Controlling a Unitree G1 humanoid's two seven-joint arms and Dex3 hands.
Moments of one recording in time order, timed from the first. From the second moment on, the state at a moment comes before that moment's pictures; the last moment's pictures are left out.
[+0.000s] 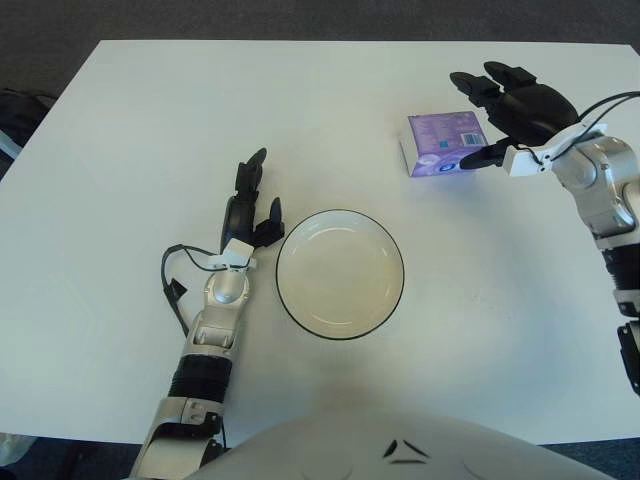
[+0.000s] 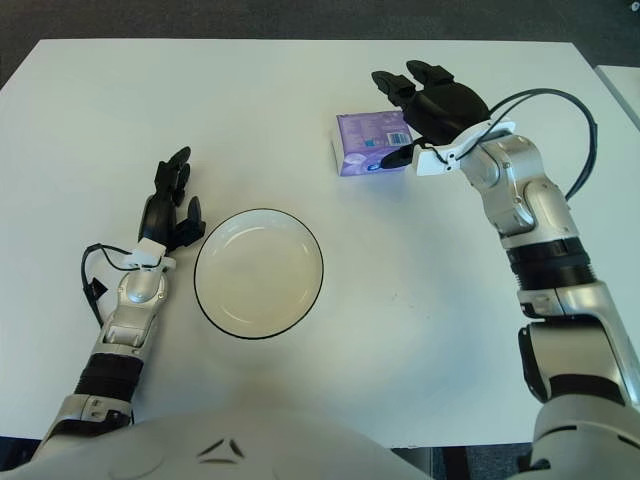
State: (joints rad) left arm -0.06 0.08 -0.02 0.18 0.21 -0.28 0.14; right arm -0.68 -0.75 0.23 0.30 -0.74 -0.30 0.17
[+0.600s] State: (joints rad) left arm -0.07 0.09 -0.02 0.19 0.21 -0.29 0.14; right arm -0.76 -0.73 0.30 0.45 -0.79 -0.46 0.01
